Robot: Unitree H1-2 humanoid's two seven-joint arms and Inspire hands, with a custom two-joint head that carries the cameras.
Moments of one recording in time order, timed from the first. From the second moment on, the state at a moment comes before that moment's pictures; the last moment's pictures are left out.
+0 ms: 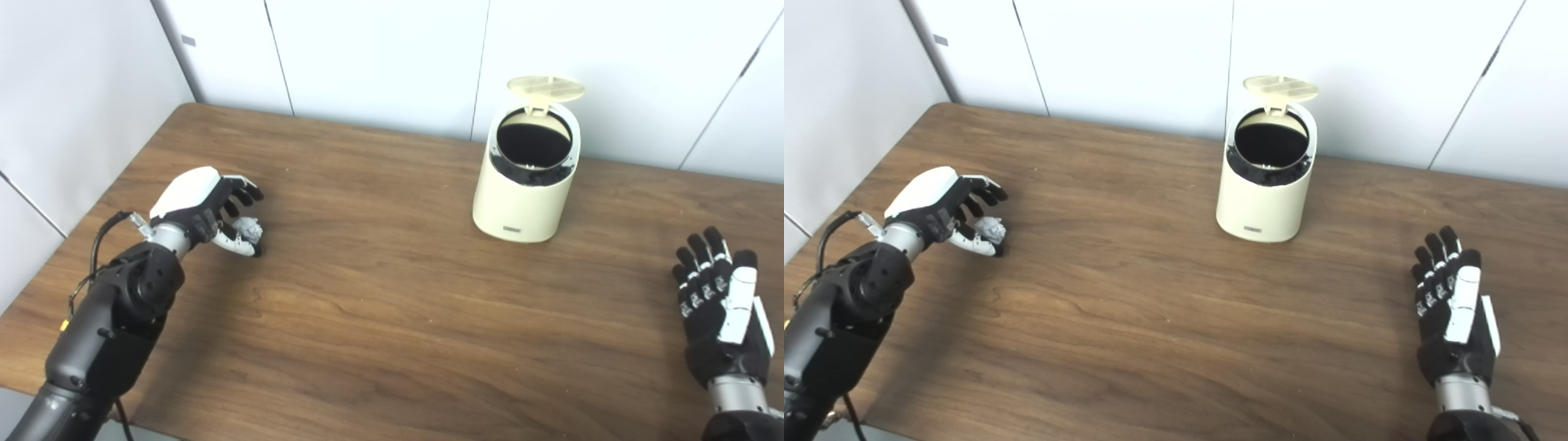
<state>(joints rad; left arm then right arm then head) -0.08 0.65 0.07 -0.16 0.62 0.33 -0.31 -0.06 -0.09 -0.15 -0.11 0.25 0.17 0.06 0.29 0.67</state>
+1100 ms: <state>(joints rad) -0.11 0.70 -0.01 -0.15 0.63 0.39 -0.39 -0.06 -0.10 -0.17 -0.10 0.32 0.17 0.09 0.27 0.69</state>
